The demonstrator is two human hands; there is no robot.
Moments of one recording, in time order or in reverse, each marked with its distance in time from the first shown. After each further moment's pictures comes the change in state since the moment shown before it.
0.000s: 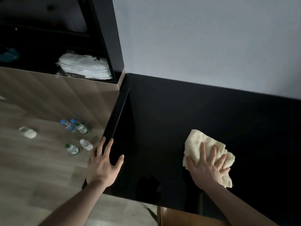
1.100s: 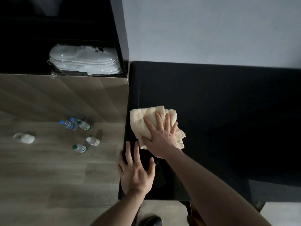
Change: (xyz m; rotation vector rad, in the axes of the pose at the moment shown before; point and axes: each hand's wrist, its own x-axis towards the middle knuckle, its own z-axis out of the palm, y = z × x) left_hand 0.016 -0.011 0.006 0.041 -0.062 0.035; right_hand -0.006 -0.273 0.030 -0.027 -0.042 -0.506
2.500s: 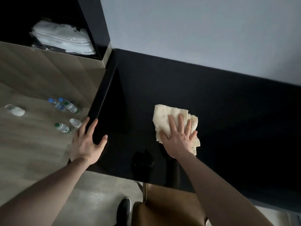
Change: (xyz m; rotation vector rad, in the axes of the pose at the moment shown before) left_hand -0.012 0.010 -0.005 -0.068 0.067 -0.078; right_hand -0.096 0.220 -0.024 0.075 0.080 0.210
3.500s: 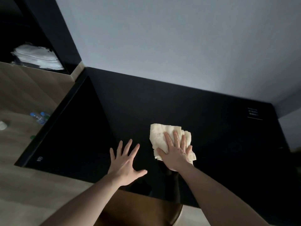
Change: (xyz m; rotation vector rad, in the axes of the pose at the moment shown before) left_hand -0.137 0.281 0.092 0.156 -0.289 0.354; right_hand -0.023 0.201 -0.086 -0.133 -0.201 -0.047
